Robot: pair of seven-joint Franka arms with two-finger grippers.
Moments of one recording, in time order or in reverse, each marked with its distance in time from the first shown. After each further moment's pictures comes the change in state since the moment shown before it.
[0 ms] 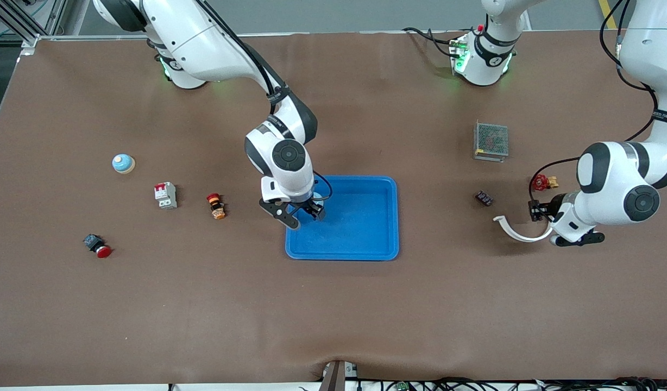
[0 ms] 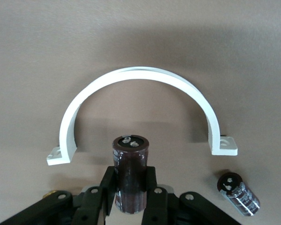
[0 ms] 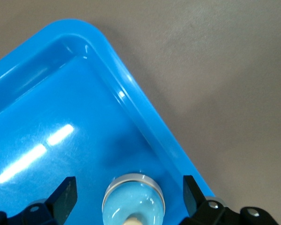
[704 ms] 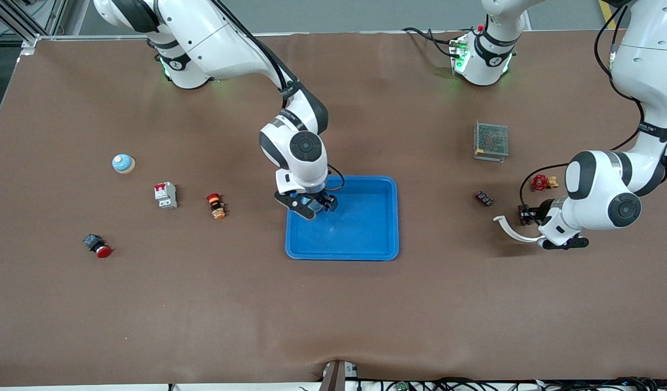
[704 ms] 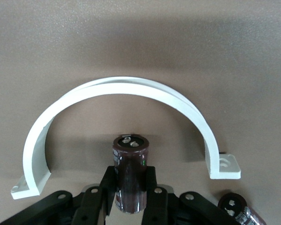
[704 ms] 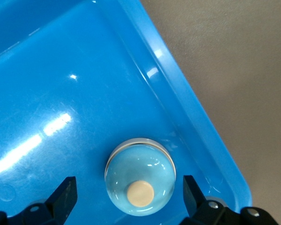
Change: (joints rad) left arm -0.005 0.068 -0.002 0.007 0.003 0.064 0.009; right arm 0.056 0.028 0.001 0.000 0.001 0.019 0.009
